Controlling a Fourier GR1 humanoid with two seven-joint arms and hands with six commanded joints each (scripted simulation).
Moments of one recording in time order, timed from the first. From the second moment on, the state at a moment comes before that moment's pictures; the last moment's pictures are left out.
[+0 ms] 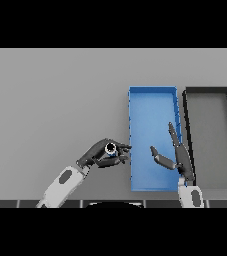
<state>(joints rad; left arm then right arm) -0.22 0.13 -0.60 -1.54 0.11 -0.12 -0.15 0.18 -0.13 0.11 -1.77 0.17 0.06 -0.07</state>
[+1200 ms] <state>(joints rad) -0.26 0.15 -0.62 -1.60 0.08 -0.13 -0.03 -0.01 -0.37 0.15 -2.03 -0.33 0.43 0.15</state>
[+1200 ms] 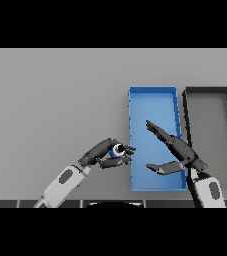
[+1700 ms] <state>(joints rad) -0.27 0.15 -0.61 -1.59 0.10 -0.17 -0.05 -0.28 -0.31 0.34 -1.99 -0.31 0.51 0.31</state>
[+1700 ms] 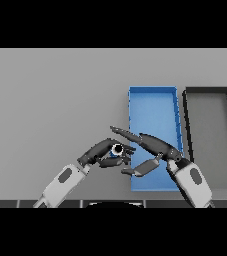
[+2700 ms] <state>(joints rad) -0.22 0.11 -0.58 -1.62 0.04 -0.21 0.08 -0.52 -0.22 0.47 -1.80 -0.40 0.53 0.21</state>
